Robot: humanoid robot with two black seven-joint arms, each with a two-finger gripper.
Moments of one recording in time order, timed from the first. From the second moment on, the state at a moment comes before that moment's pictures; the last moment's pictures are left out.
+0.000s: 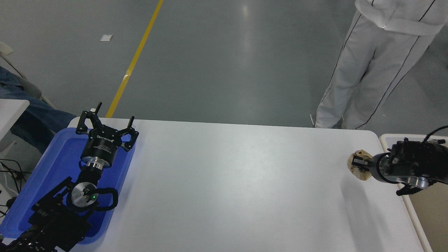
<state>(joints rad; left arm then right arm) -0.52 0.21 -0.98 -0.54 -0.09 -0.62 -0.36 1.41 -0.48 -1.14 1.12 -0.22 -0.06 -0.08</state>
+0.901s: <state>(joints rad) -0.52 0.21 -0.98 -0.54 -0.09 -0.62 -0.36 2.34 -0.57 -1.38 1.47 -0.29 0.72 -0.08</state>
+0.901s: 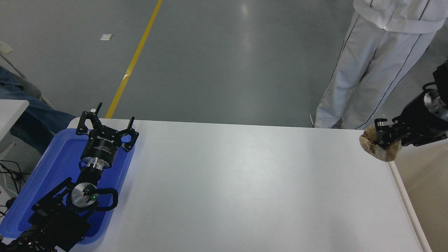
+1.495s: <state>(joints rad) -0.52 0.21 -0.98 -0.54 -0.09 -0.62 -0.36 2.55 -0.55 -1.40 1.53 -0.29 0.78 -0.08</state>
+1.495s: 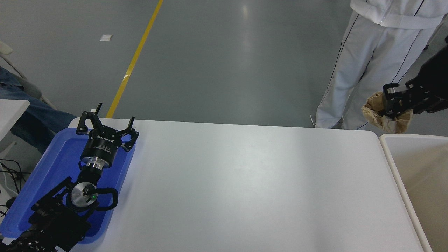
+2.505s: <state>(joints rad) -0.52 0.21 -0.98 -0.54 -0.09 -0.62 -0.36 2.61 -0.82 -1.88 1.44 -0.31 0.79 -0.08</state>
